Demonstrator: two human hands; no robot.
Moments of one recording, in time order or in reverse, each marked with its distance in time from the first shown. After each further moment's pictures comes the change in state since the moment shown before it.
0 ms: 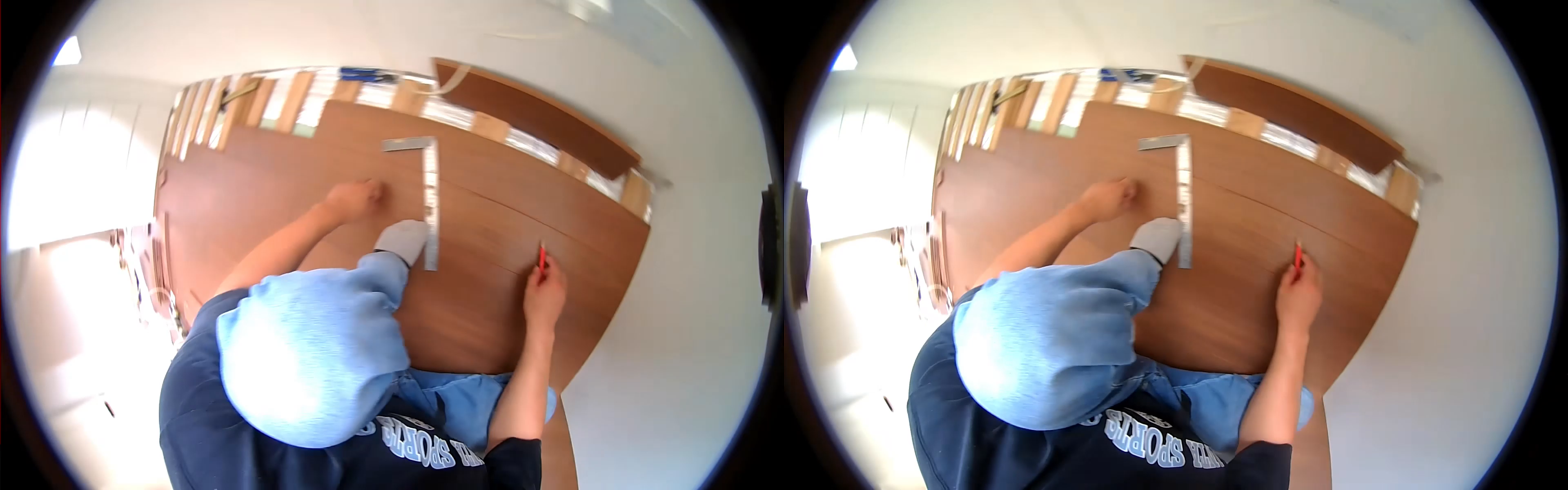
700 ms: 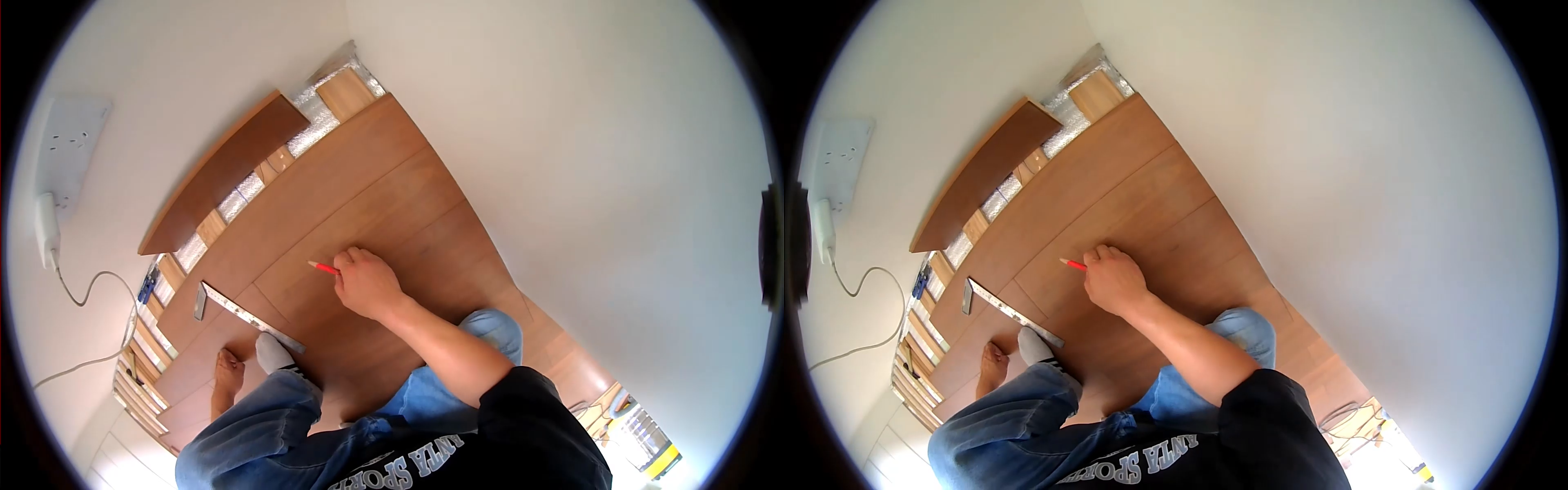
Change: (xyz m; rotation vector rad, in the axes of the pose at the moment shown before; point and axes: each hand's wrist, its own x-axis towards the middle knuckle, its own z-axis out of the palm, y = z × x) left_hand 0.012 -0.060 0.039 0.071 -0.039 0.122; right_hand 0.002 -0.010 -0.015 0.165 -0.059 0.121
